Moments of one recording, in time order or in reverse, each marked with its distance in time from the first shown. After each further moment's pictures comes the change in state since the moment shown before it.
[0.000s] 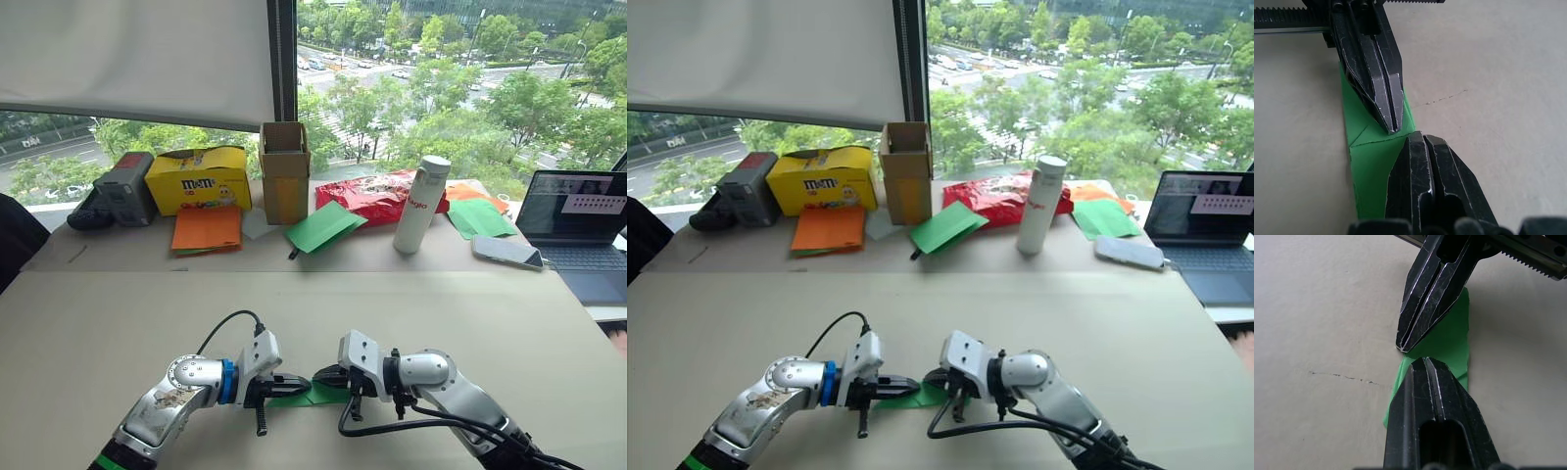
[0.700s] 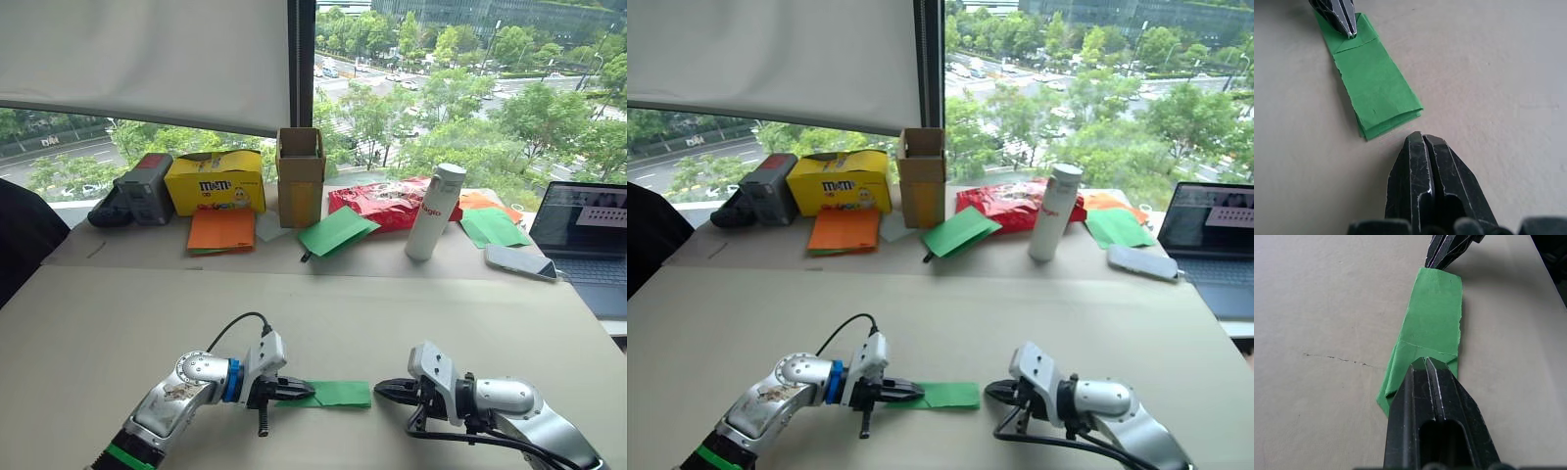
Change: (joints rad) left arm -0.062 -0.017 -0.036 0.080 -0.001 -0.008 -0.061; right arm 0.288 -0.225 -0.327 -0.099 0.195 0.031 0.020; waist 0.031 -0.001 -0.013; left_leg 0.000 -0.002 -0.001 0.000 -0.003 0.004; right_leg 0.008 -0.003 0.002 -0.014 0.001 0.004
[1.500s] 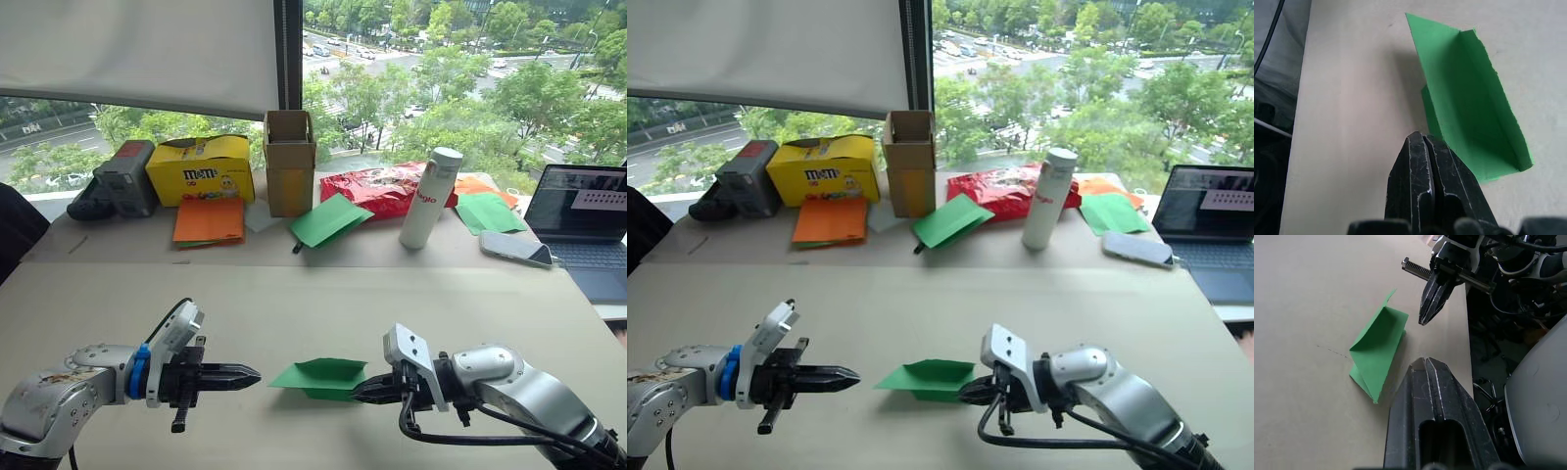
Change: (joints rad) left arm 0.190 0.300 0.481 -0.277 -0.501 0.373 -0.119; right arm -0.305 -0.020 0.164 -0.160 0.125 0.282 0.098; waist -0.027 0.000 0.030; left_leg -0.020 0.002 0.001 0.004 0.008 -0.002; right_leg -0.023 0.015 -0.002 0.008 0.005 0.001
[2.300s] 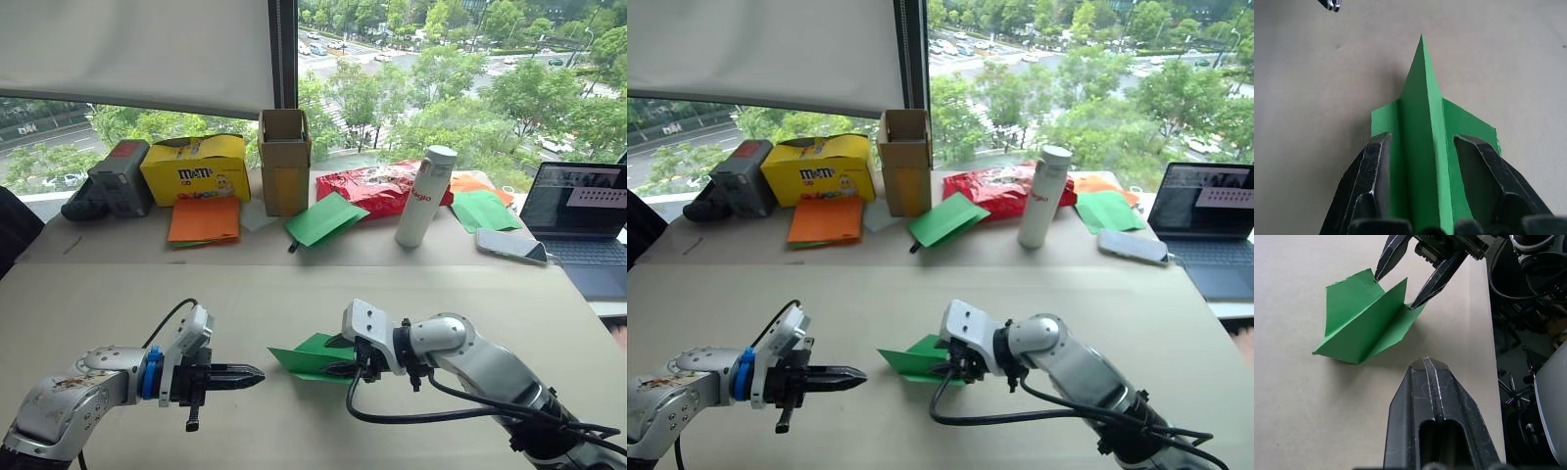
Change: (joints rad) left arm -0.026 -0.019 -0.063 0.006 0.074 -0.050 0.047; right arm -0.212 0.100 0.159 0.045 -0.165 0.044 -0.104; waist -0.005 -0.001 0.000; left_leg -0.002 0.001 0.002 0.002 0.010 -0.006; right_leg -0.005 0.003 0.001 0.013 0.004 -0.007
